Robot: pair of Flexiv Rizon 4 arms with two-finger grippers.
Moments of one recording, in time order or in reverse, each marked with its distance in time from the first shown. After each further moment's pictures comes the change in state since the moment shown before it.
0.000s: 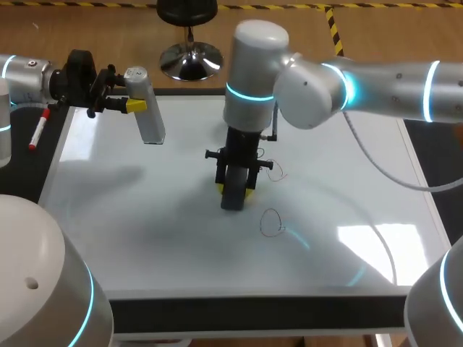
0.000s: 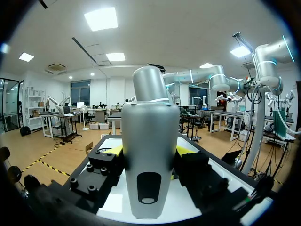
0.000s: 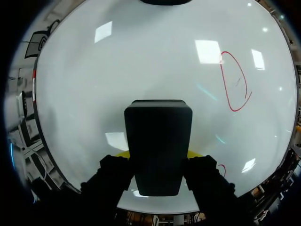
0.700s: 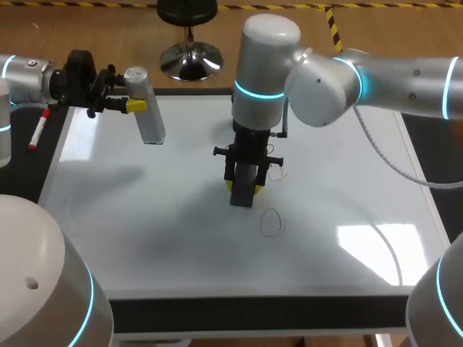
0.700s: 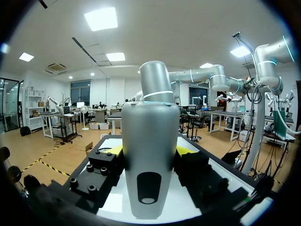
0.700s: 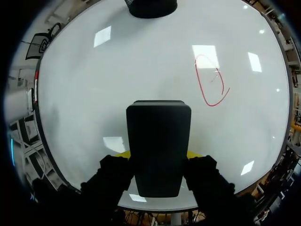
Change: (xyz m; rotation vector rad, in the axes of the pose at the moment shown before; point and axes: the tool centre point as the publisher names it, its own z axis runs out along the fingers) left arm 0.000 0.000 0.000 0.000 0.000 0.000; right arm -0.016 -0.007 -0.026 -0.056 -0.023 0.000
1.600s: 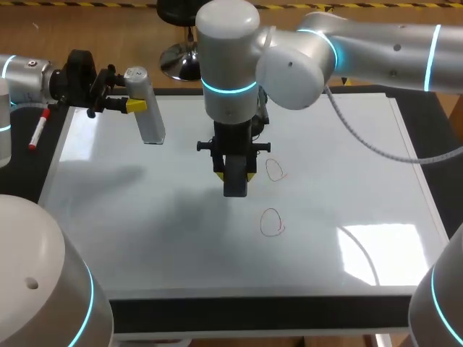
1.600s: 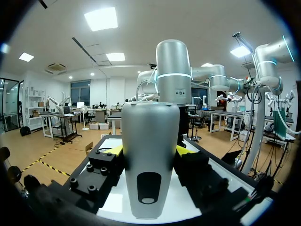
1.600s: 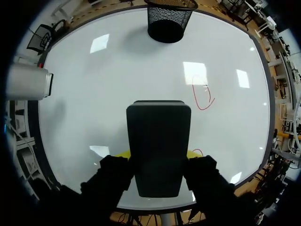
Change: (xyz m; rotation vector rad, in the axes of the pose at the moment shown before) left arm 0.000 0.000 0.000 0.000 0.000 0.000; right arm 0.018 -0.010 -0.036 -0.145 -0.133 -0.060
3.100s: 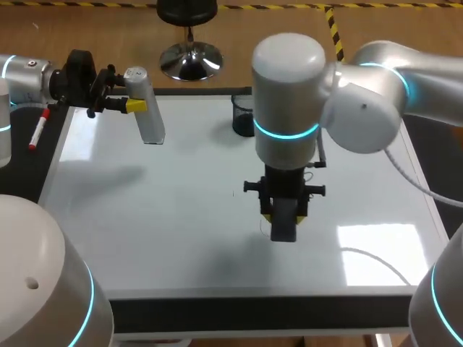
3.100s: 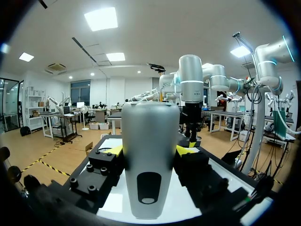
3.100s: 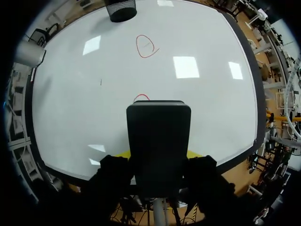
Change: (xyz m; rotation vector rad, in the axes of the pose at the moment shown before) left arm 0.000 0.000 0.000 0.000 0.000 0.000; right arm -0.109 -0.111 -0.005 -0.001 -0.028 0.065
